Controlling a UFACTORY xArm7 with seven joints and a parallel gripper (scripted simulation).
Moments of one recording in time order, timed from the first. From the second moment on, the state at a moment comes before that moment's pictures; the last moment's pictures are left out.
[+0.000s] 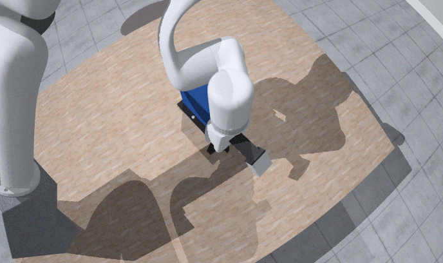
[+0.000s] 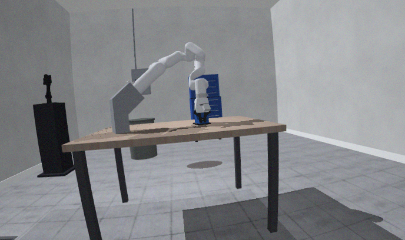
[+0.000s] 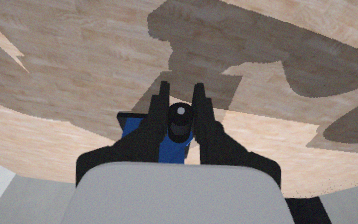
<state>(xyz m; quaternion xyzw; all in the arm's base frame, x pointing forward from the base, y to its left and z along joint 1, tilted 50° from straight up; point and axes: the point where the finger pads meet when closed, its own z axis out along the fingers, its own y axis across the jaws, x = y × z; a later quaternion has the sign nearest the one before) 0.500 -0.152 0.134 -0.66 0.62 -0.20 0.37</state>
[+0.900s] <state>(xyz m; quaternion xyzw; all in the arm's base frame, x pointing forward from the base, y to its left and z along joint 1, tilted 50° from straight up) 0.457 -0.161 0.148 -0.66 0.62 -0.20 0.37</state>
